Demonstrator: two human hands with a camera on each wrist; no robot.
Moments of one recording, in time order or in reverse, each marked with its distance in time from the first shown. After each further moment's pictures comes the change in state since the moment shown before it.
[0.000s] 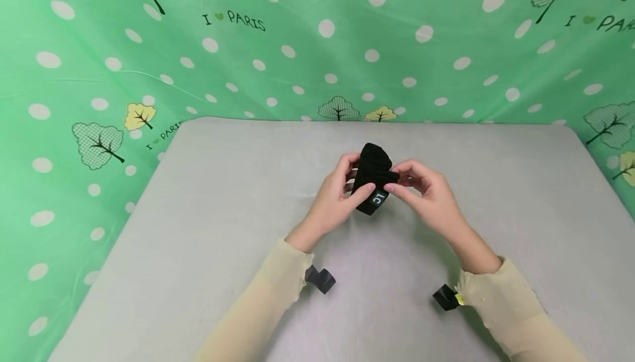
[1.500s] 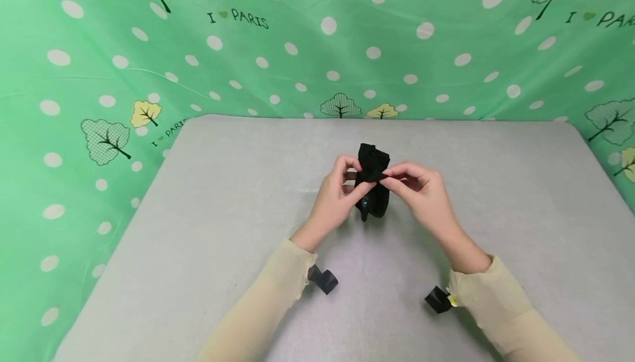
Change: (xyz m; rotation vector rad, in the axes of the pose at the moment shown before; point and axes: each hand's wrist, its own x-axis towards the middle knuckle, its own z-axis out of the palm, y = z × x) left_hand -0.008 -0.007 0.008 -0.042 0.108 -0.016; right_hand -0.004 -0.012 0.013 0.161 0.088 0.093
